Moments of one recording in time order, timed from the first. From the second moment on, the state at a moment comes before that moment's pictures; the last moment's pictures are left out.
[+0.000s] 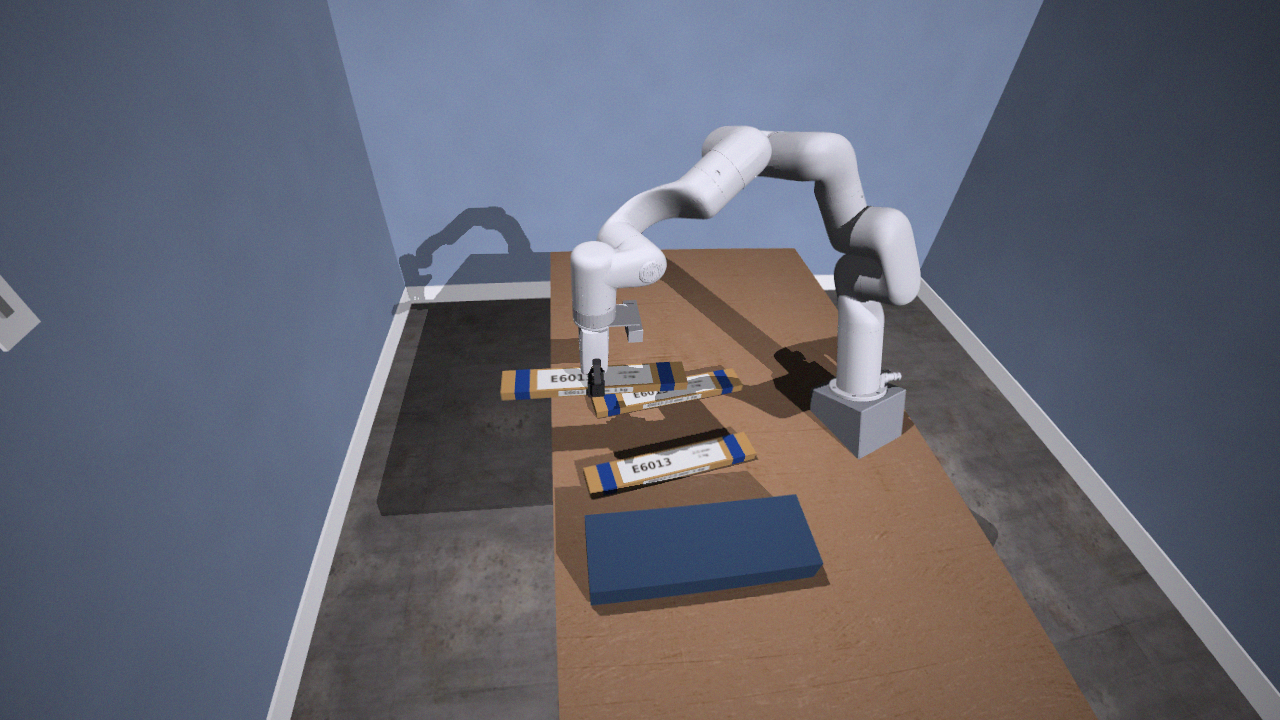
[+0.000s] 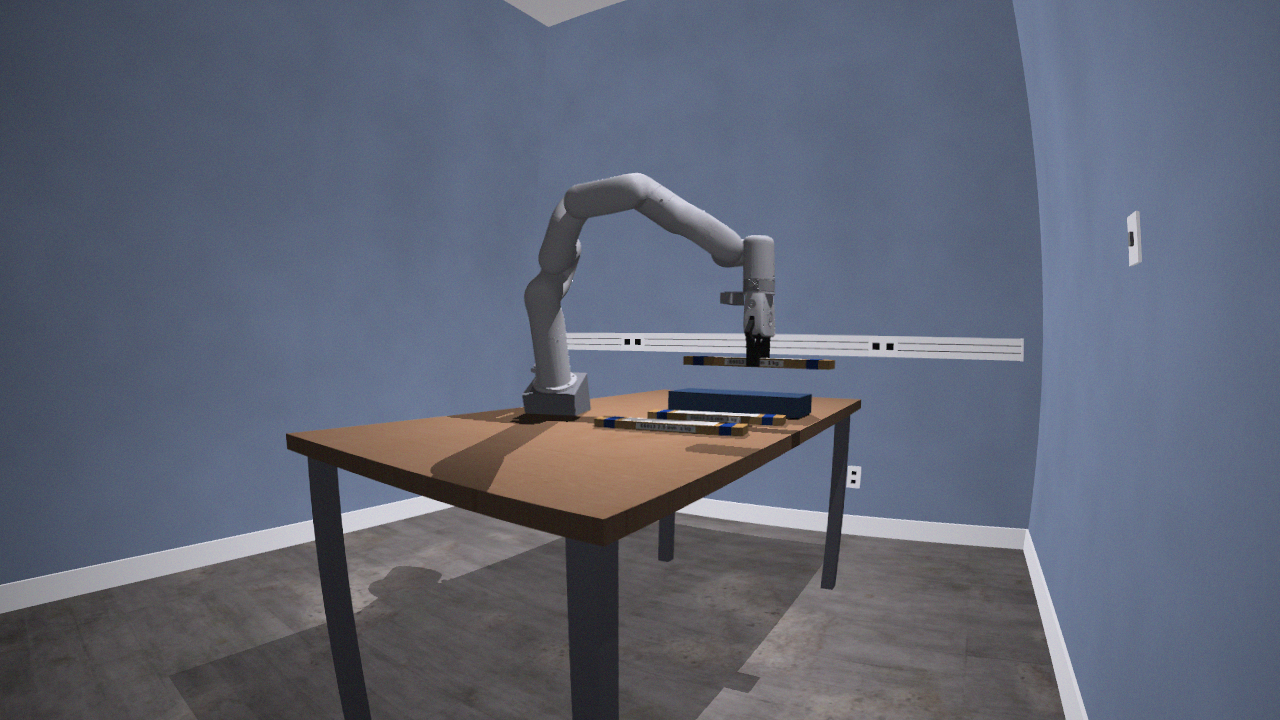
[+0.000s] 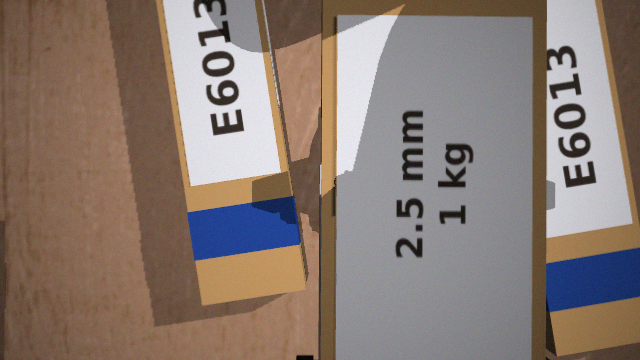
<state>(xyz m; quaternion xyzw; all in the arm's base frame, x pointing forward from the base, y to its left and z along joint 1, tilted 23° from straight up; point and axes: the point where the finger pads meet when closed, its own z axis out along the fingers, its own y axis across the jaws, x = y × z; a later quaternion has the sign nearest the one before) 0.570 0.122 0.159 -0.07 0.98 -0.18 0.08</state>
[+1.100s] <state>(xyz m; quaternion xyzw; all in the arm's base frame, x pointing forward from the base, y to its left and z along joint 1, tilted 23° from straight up) 0.569 0.122 0.159 -0.14 0.97 -0.19 0.06</state>
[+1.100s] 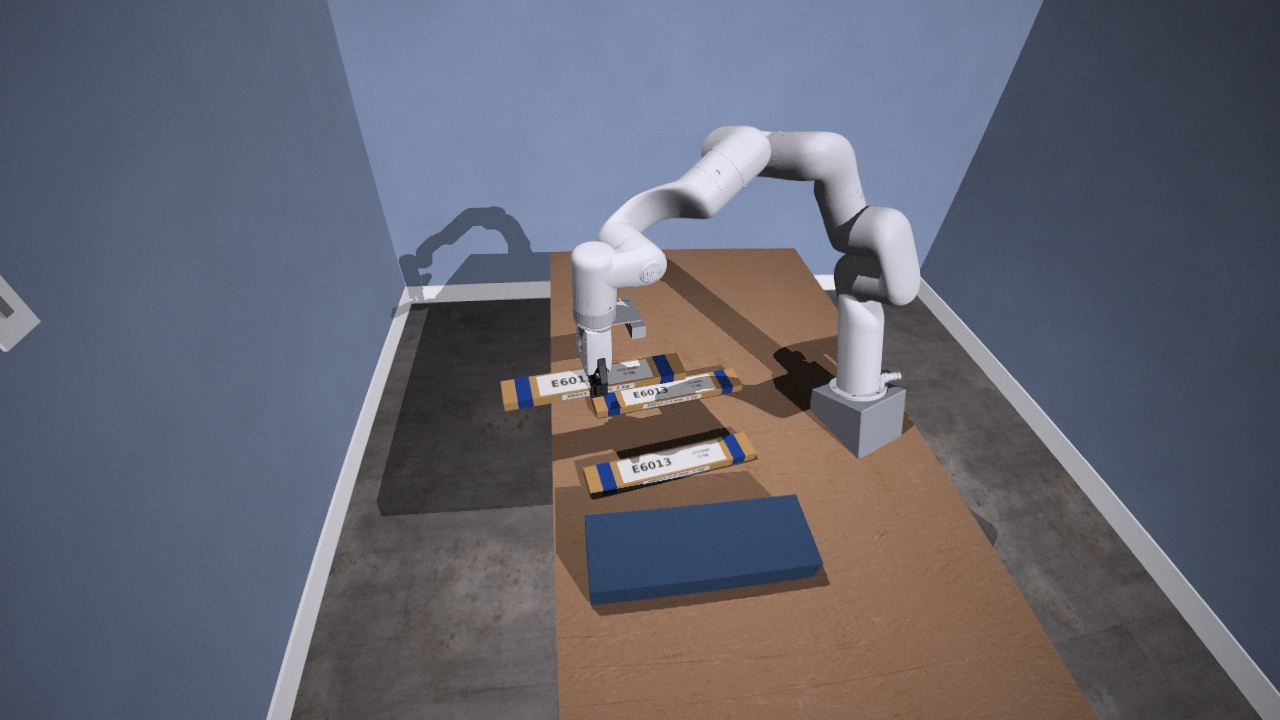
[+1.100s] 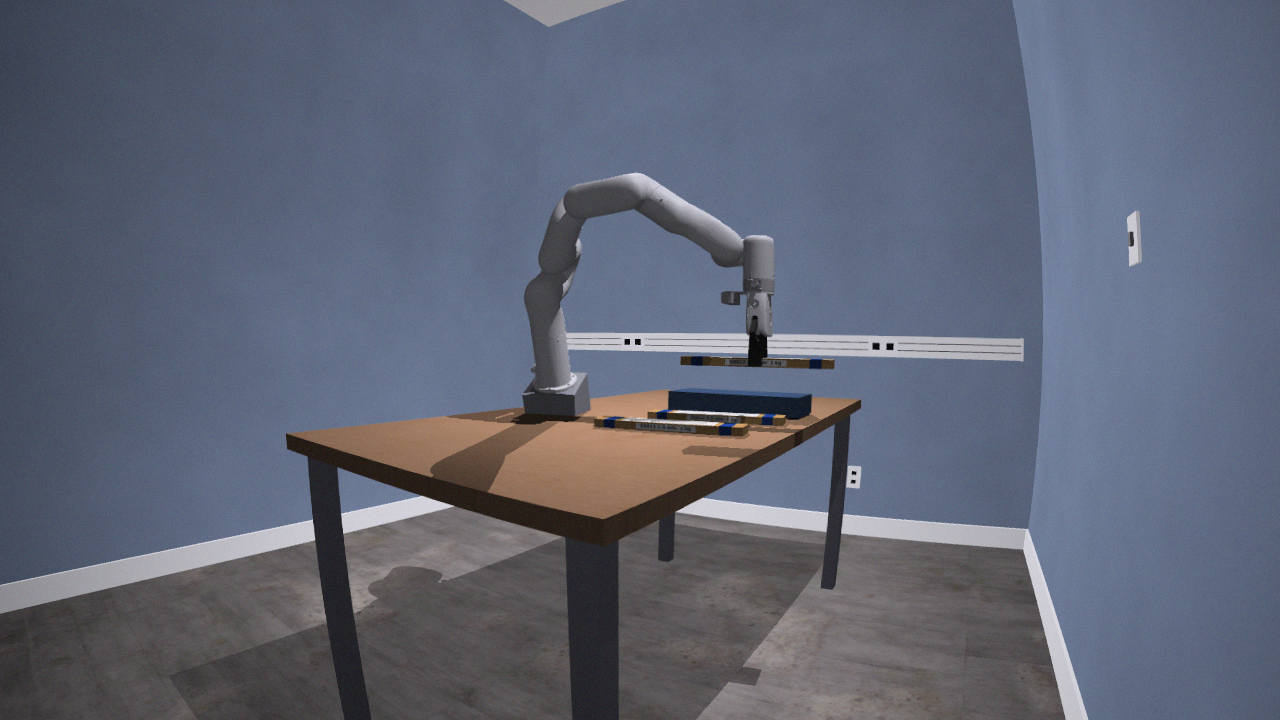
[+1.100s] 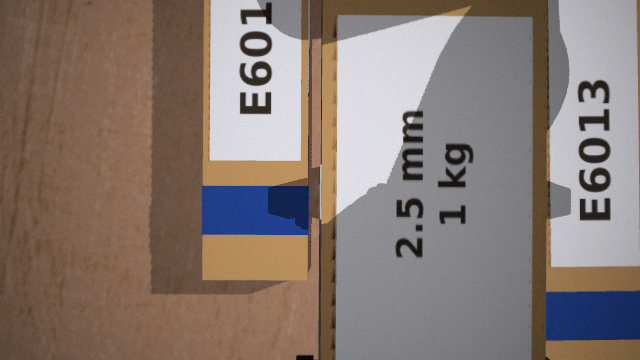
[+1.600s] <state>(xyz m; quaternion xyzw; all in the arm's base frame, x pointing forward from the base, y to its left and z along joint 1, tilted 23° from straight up) 0.567 0.117 0.160 -0.14 0.97 -0.19 0.06</state>
